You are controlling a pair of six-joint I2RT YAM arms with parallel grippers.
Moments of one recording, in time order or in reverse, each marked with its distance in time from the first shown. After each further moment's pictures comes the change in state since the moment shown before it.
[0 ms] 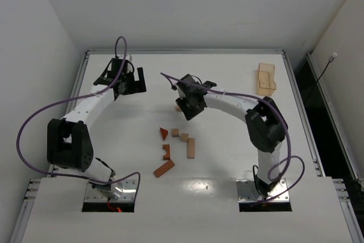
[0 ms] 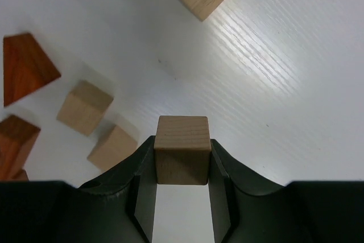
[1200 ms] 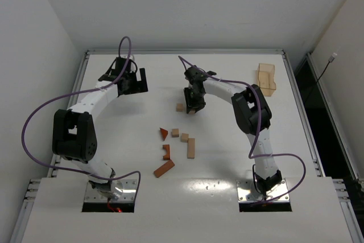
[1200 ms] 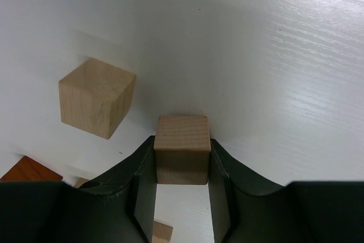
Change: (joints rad) left arm -0.006 0.100 0.043 0.002 -0.014 0.000; right arm -0.171 0.343 0.273 -0.069 -0.117 0.359
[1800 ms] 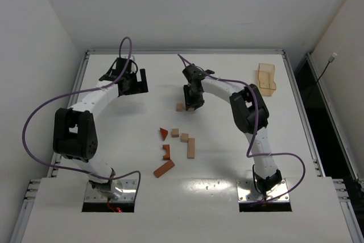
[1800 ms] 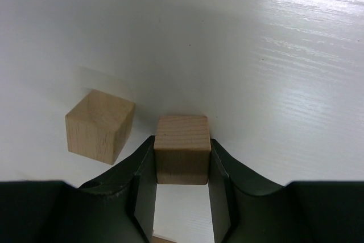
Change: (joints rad) left arm 0.000 0.014 0.002 -0.002 -0.002 0.000; right arm 0.002 0.039 0.061 -0.006 0.060 0.038
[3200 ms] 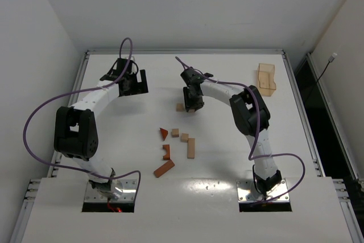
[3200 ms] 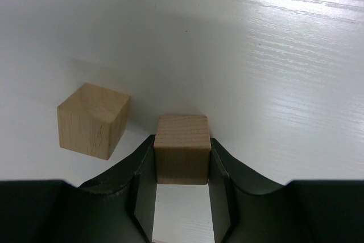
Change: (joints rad) left arm 0.000 0.017 0.000 0.000 -0.009 -0.007; right arm 0.035 -0.037 -0.066 0.045 0.083 0.015
